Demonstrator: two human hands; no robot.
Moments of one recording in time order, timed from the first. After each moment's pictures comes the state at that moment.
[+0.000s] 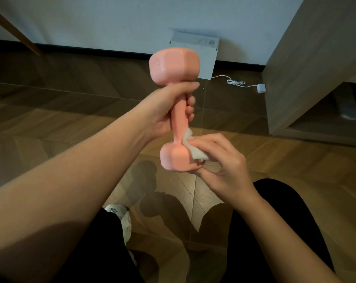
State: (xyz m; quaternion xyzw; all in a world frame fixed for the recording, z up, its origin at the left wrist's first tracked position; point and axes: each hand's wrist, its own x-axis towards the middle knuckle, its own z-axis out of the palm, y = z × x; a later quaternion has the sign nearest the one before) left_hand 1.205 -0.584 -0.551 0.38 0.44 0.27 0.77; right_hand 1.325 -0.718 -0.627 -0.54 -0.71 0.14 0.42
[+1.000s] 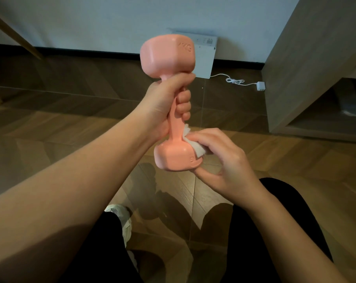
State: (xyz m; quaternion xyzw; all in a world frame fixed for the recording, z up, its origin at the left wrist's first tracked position) left_hand 1.215 -0.596 -0.543 0.38 0.41 0.34 0.76; right_hand 1.336 -0.720 -0.610 -0.51 -0.73 0.20 0.41
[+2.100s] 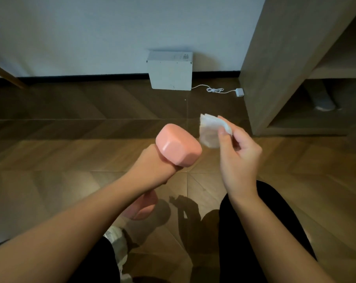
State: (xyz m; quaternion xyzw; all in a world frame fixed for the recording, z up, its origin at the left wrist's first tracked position) left_hand 1.202 -0.640 -0.600 0.72 0.44 0.13 0.52; right_hand 1.353 -0.719 -0.607 -0.68 -0.34 0.15 0.63
